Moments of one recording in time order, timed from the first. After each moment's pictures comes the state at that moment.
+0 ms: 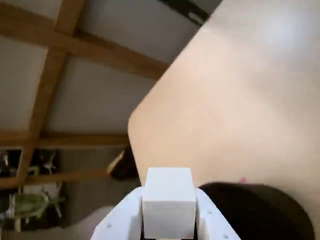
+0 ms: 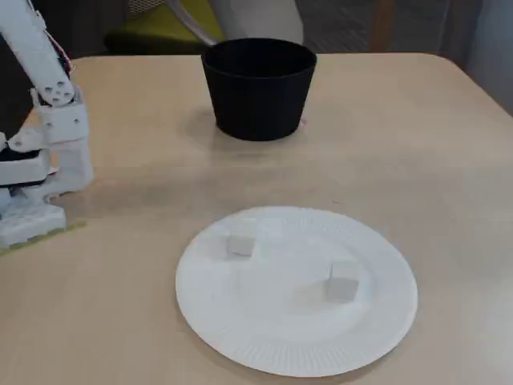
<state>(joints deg) -23.9 108.2 86.6 55.8 -28.3</state>
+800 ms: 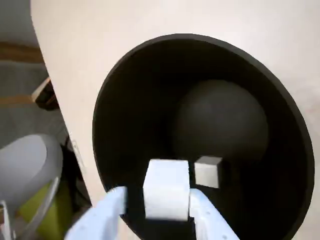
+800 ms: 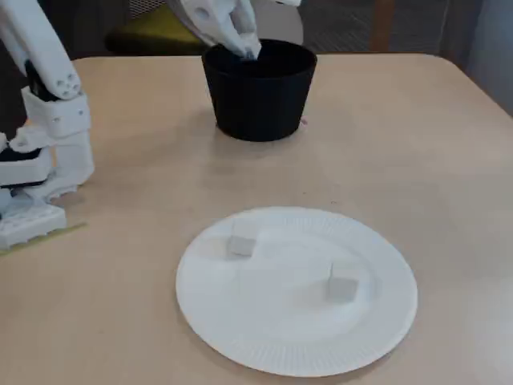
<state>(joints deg) -39.2 106.4 102.7 57.6 -27.9</state>
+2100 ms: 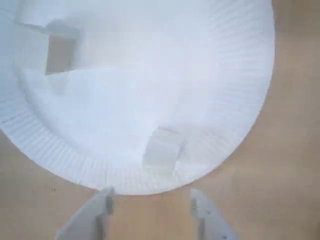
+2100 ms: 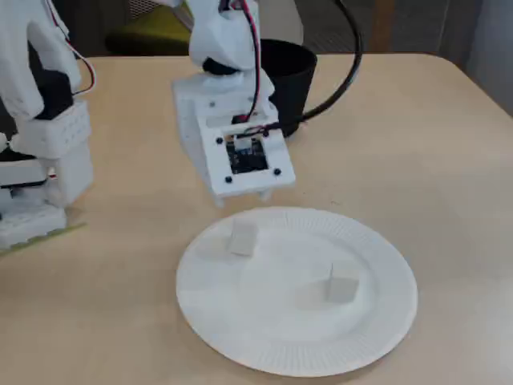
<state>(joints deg) 21.1 99.5 104.5 78.5 -32.1</state>
